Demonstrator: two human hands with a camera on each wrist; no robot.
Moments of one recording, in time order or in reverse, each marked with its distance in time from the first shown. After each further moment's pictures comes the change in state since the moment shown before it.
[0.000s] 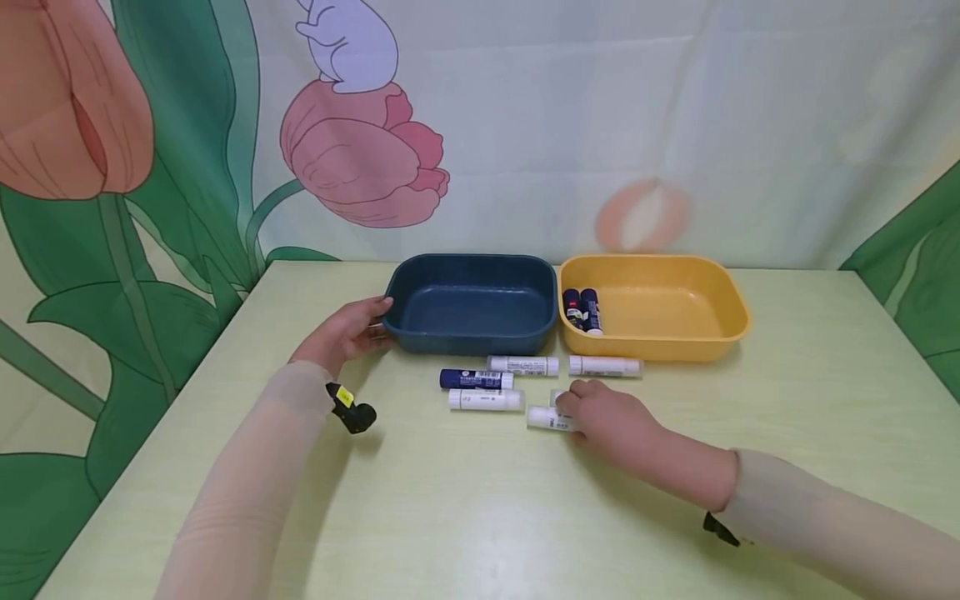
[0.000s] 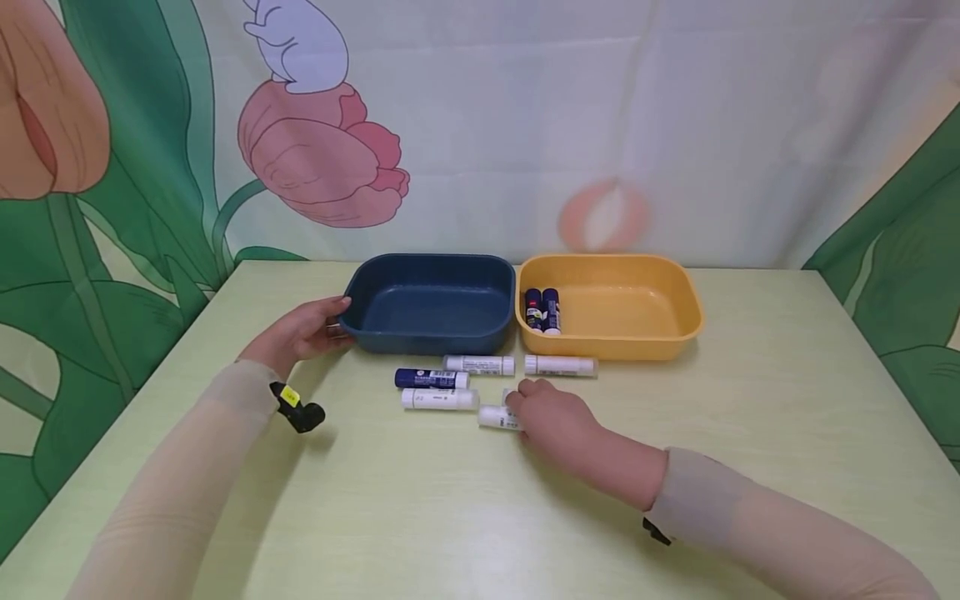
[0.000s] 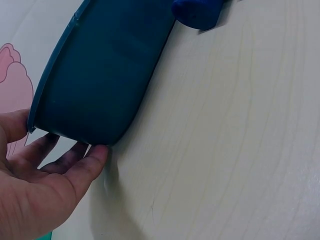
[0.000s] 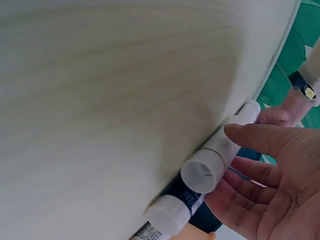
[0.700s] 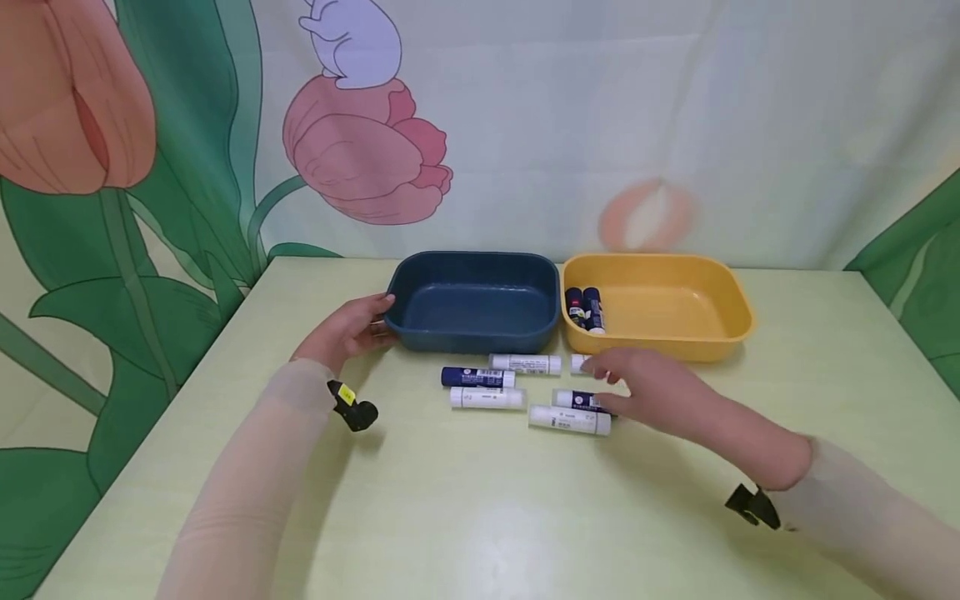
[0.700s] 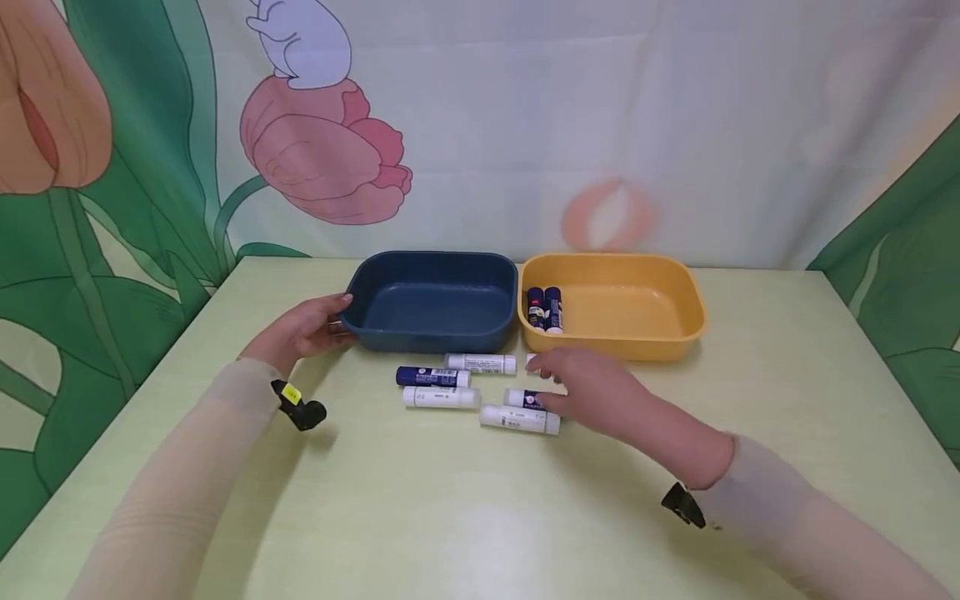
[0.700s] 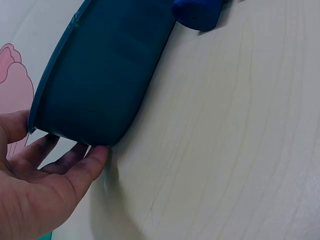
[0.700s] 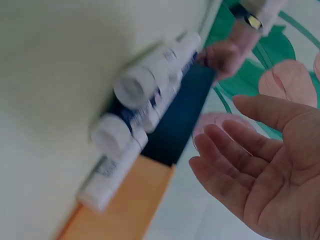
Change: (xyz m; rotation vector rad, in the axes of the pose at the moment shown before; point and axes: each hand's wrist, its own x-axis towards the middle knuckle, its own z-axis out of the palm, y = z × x) left_hand -0.001 -0.003 -0.001 -0.008 -0.028 0.017; right_hand -0.010 0.034 -0.051 0.339 -0.008 0.087
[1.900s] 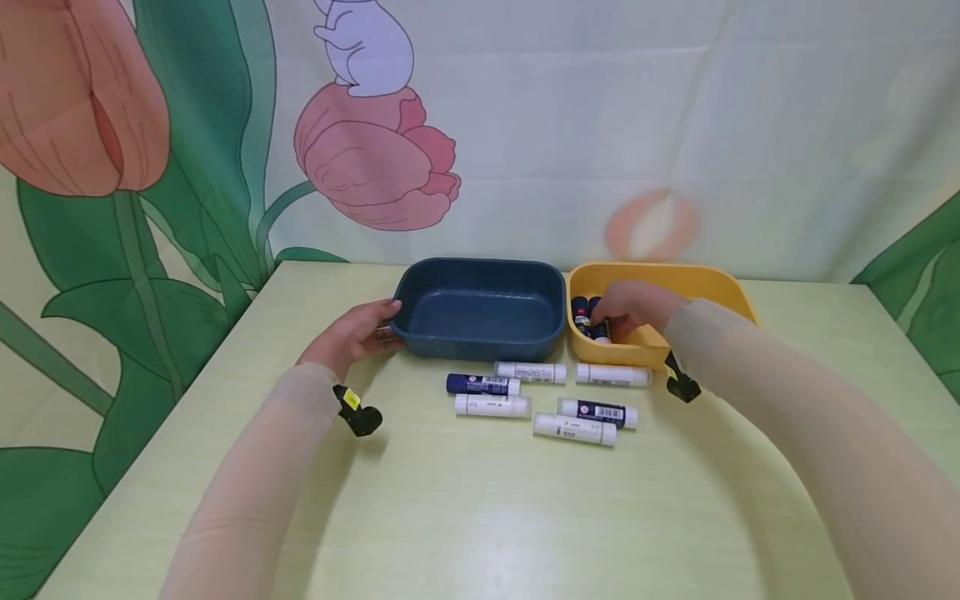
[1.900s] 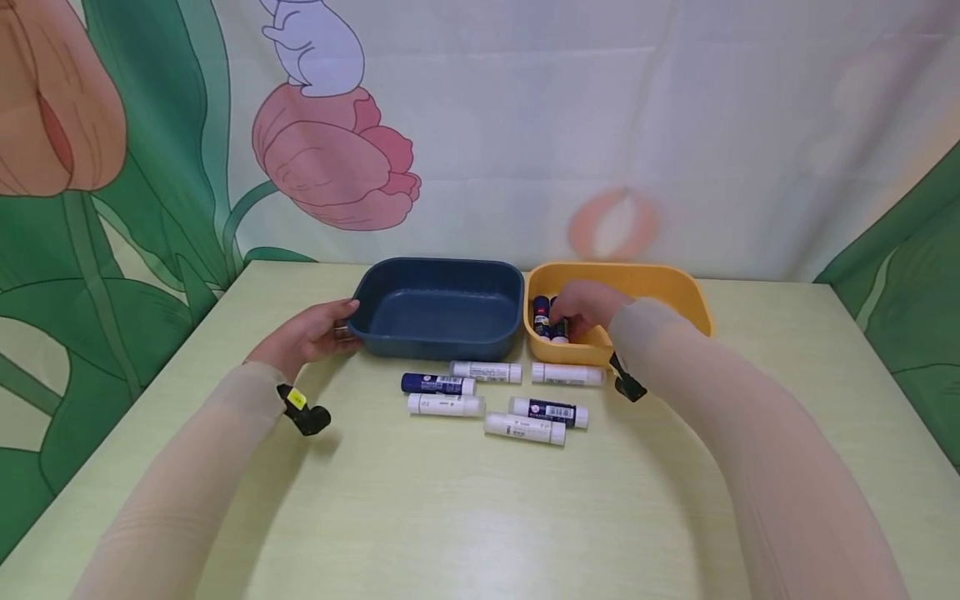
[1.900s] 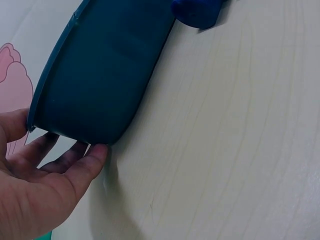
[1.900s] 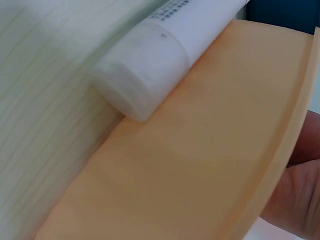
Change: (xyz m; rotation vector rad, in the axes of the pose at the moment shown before) left_hand 0.002 0.001 -0.003 0.031 0.036 -0.008; right_hand 0.157 0.076 -0.021 0.411 -0.389 0.632
